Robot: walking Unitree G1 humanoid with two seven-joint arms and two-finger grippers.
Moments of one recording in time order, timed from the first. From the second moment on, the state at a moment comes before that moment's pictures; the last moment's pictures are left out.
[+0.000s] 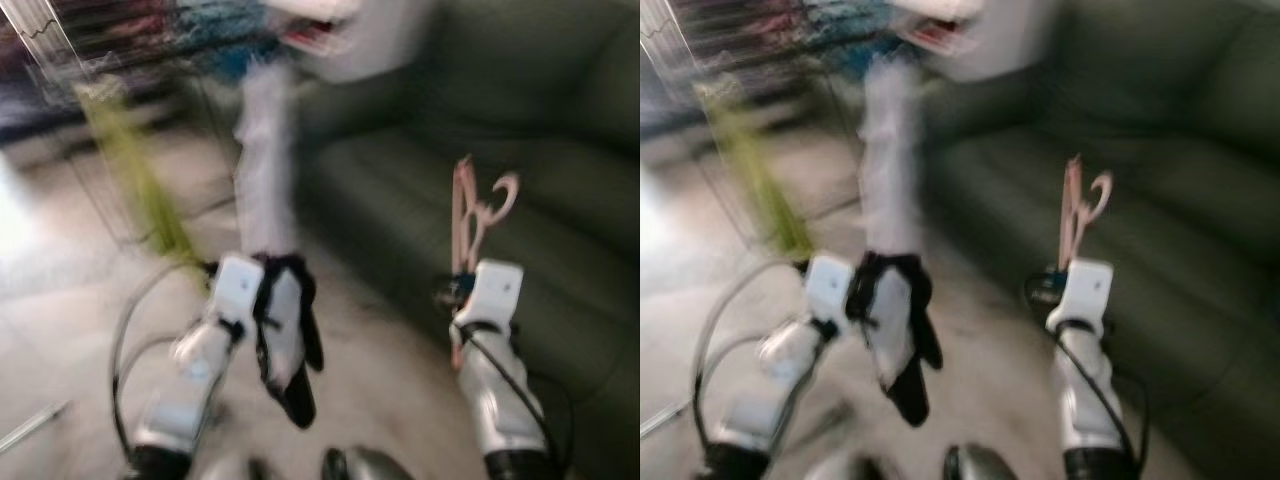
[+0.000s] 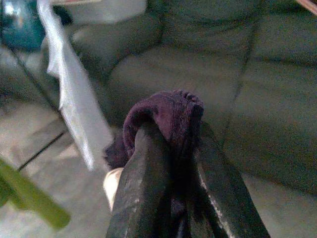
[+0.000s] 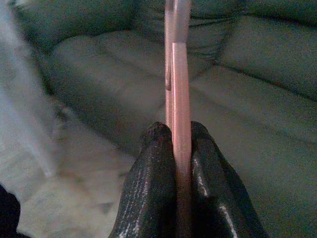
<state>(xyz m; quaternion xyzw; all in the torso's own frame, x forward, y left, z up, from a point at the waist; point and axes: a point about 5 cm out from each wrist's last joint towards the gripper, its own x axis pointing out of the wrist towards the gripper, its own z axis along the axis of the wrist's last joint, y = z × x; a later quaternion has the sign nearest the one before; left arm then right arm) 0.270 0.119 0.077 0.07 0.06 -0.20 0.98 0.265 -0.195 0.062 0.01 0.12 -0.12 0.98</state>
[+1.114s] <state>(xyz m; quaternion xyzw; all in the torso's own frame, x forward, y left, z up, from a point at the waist) 0.270 0.108 0.086 0.03 0.04 -0.23 0.97 0.272 -0.191 0.064 0.00 0.12 -0.12 0.99</state>
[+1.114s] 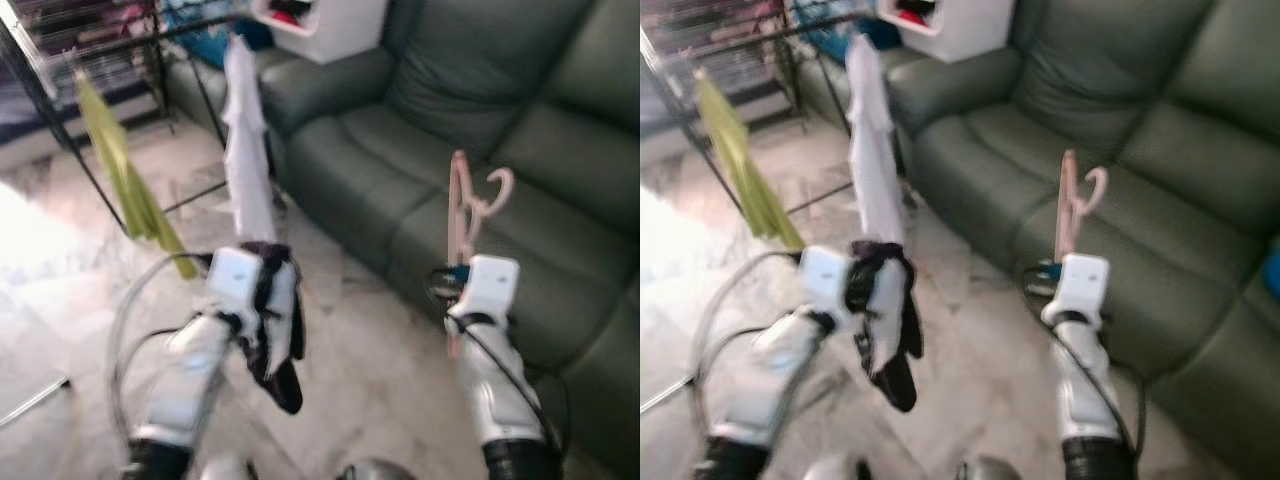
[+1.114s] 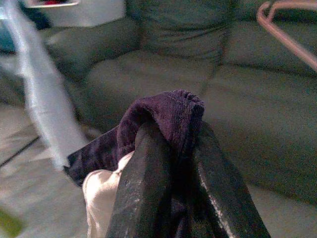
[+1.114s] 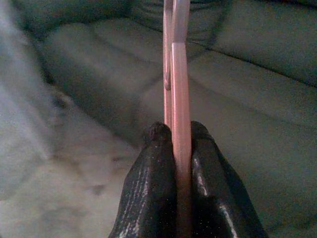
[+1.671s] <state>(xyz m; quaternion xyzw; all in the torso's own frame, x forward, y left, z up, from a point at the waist) 0.275 0.120 0.090 0.10 0.03 -0.25 0.96 0.273 -0.190 0.064 -0.01 0.12 -0.11 0.99</state>
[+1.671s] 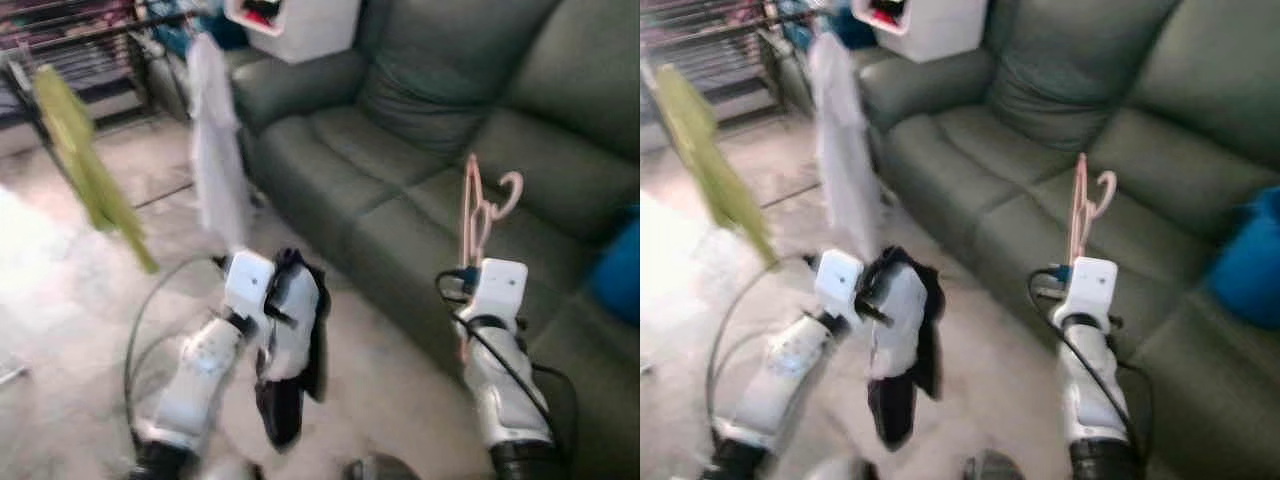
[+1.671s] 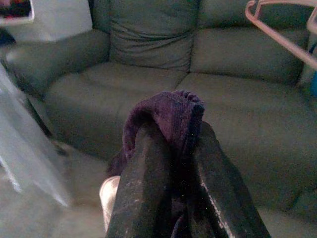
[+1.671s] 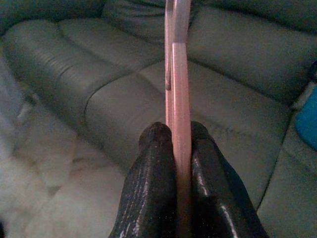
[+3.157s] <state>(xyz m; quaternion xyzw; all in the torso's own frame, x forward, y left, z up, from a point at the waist) 0.308 0.124 0.096 0.29 0.01 -0.43 0.85 0.271 -0.184 0.056 -0.01 0.15 -0.05 0.99</state>
